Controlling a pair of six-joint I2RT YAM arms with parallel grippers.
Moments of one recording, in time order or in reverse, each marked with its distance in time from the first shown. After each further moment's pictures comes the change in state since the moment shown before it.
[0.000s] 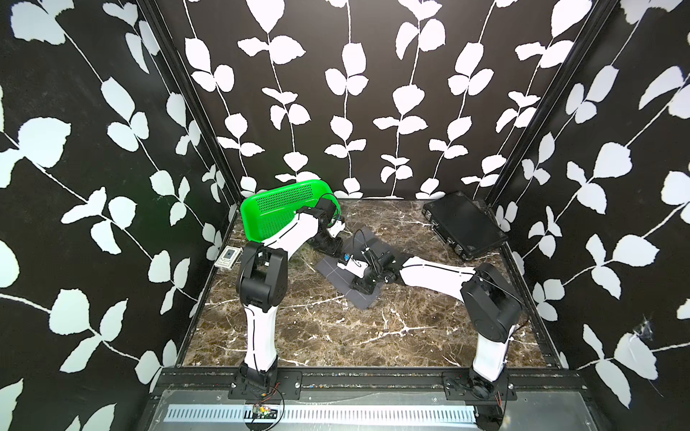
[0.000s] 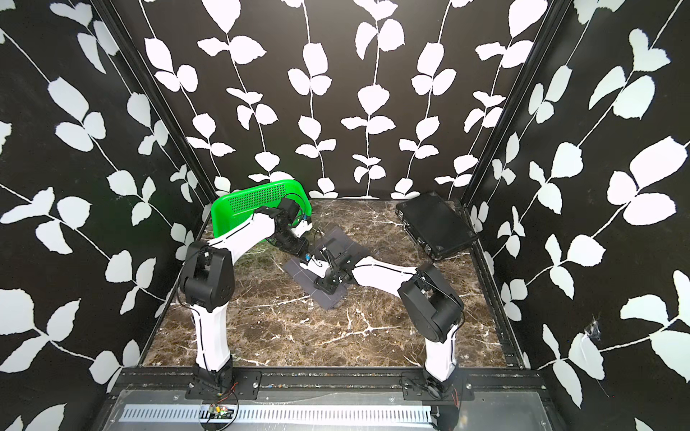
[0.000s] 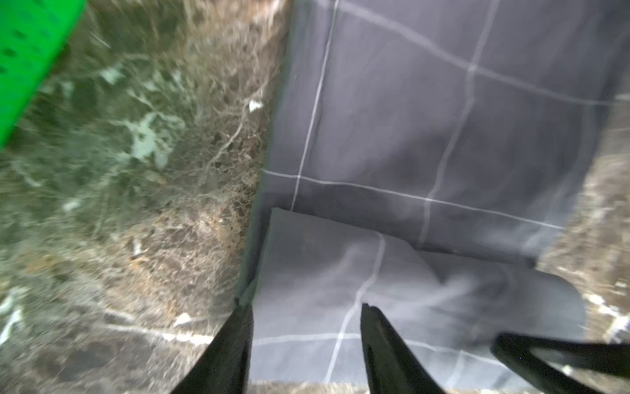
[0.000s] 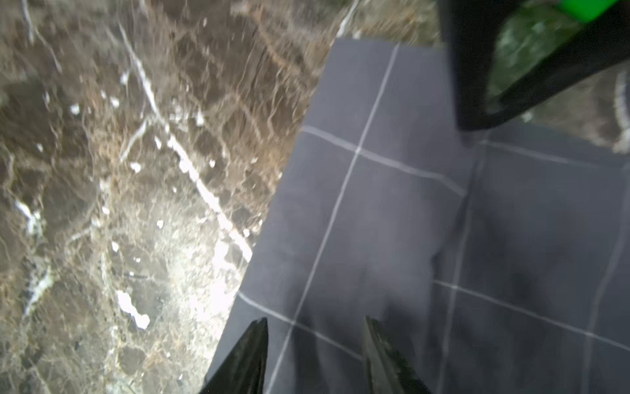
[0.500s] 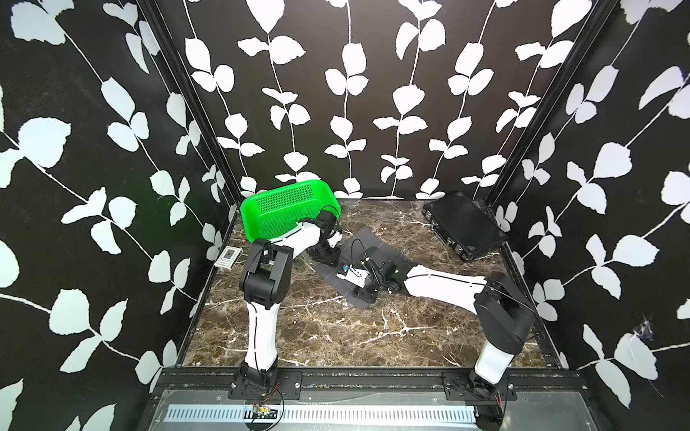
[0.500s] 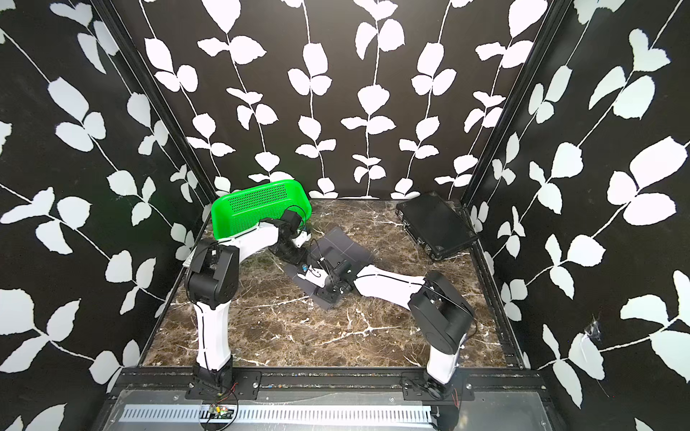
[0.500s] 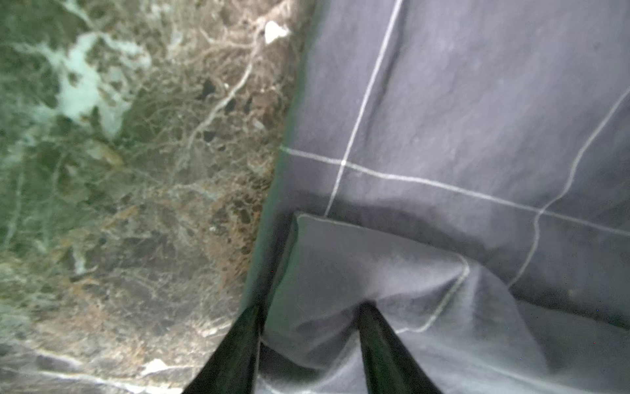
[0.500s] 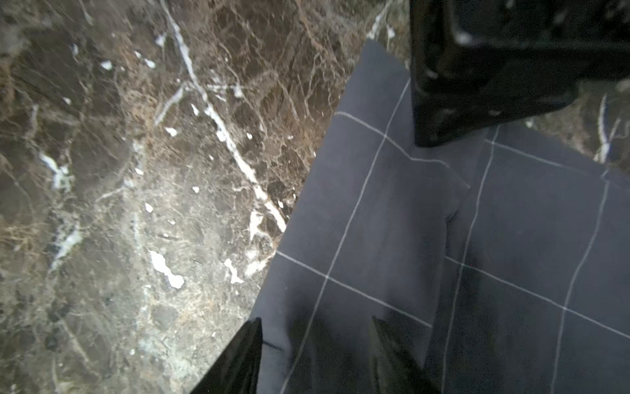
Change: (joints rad) left arm 0.006 0.033 -0.121 0.119 -0.032 -0.043; right arm 0.080 -0.123 -0.063 -0.013 0.089 -0.045
